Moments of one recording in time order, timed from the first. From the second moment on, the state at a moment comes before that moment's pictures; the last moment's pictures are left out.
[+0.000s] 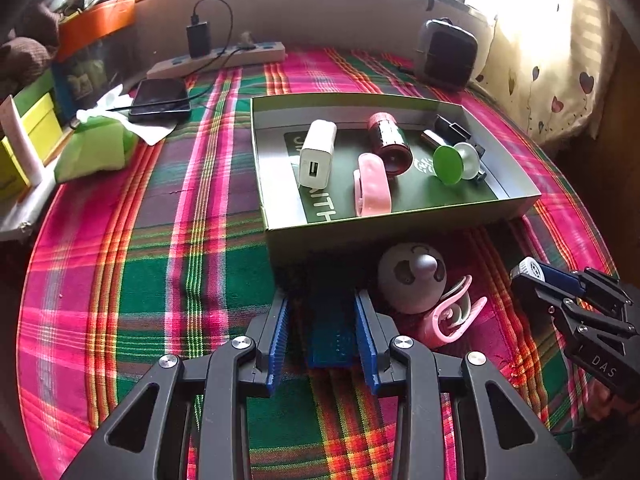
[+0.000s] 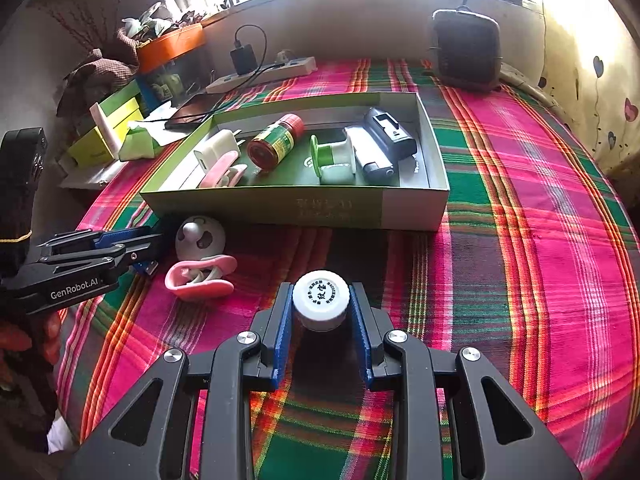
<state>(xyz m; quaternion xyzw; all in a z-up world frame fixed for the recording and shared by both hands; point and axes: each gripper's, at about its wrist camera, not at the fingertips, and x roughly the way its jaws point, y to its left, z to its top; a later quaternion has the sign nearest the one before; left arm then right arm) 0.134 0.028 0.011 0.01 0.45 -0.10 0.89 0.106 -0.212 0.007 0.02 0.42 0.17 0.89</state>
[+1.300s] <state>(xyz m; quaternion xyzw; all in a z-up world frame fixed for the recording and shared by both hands) 0.126 0.028 0.022 -0.01 0.44 -0.09 0.90 0.101 -0.210 0.011 0.00 0.41 0.18 0.90</state>
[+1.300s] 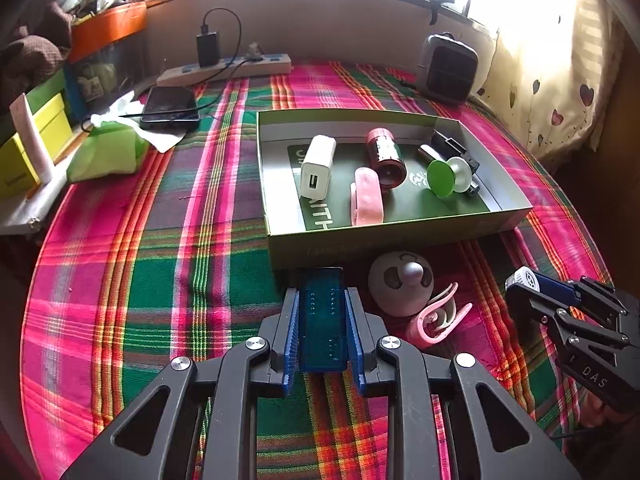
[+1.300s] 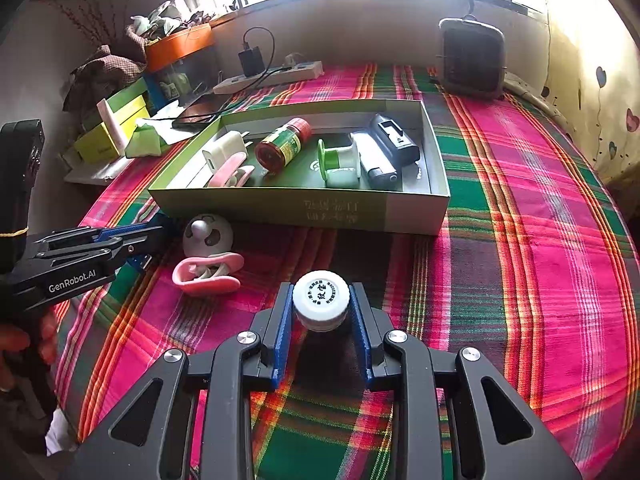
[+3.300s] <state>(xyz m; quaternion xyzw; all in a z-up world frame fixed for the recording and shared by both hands) 0.178 0.002 0.069 -0.03 0.40 -0.13 0.91 0.200 -0.223 0.023 0.00 0.43 0.17 0.88</state>
